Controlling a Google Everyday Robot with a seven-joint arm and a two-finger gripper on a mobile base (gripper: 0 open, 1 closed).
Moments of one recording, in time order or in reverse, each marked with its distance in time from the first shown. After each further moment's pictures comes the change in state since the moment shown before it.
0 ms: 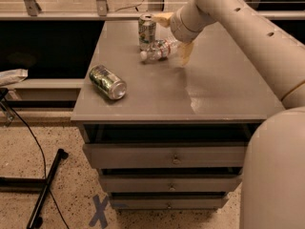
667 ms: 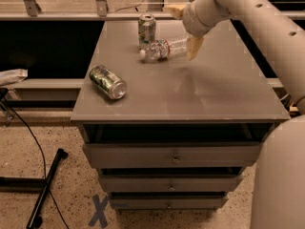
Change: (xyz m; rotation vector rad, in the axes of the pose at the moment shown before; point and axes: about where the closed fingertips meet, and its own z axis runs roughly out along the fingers) arm 0.023 -0.003 -0.028 0.073 -0.003 0.082
